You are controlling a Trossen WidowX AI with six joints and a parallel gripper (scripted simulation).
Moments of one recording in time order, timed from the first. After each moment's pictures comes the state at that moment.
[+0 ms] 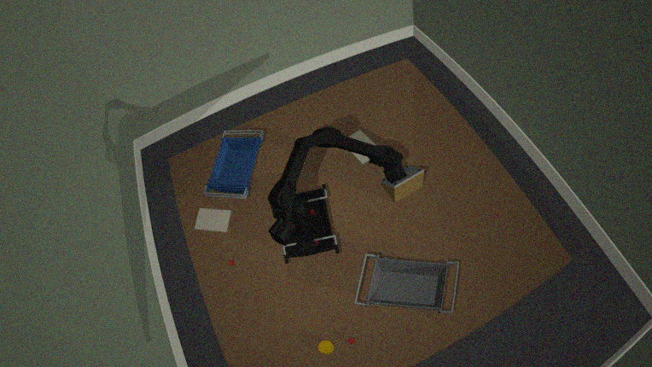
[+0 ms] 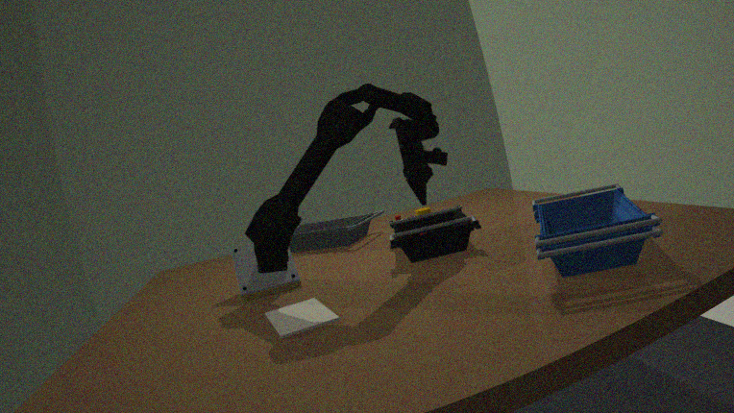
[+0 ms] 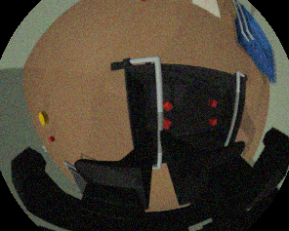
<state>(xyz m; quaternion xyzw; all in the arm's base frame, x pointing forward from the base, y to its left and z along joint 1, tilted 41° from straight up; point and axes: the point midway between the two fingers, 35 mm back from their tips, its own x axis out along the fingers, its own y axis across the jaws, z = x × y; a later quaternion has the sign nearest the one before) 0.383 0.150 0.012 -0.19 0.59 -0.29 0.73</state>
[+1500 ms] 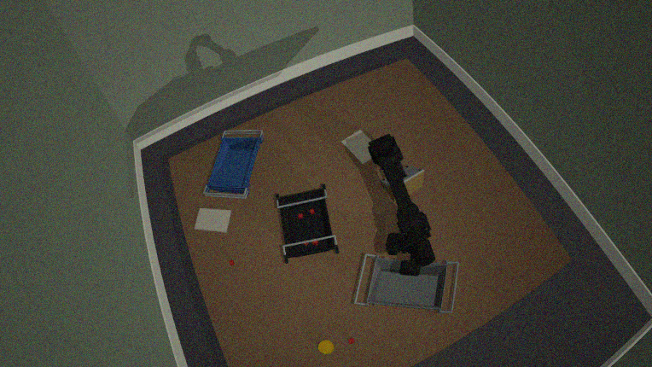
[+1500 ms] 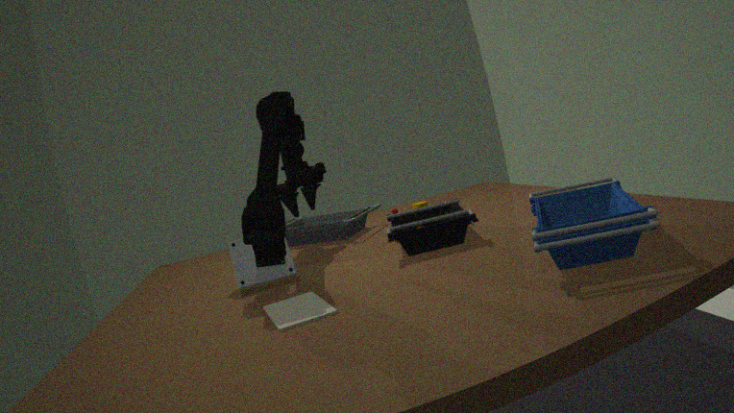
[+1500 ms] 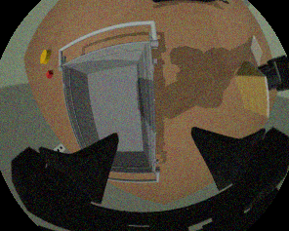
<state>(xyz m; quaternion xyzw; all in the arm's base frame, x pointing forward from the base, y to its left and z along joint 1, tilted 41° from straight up) 0.094 0.304 -0.149 -0.04 0.54 -0.39 0.75</state>
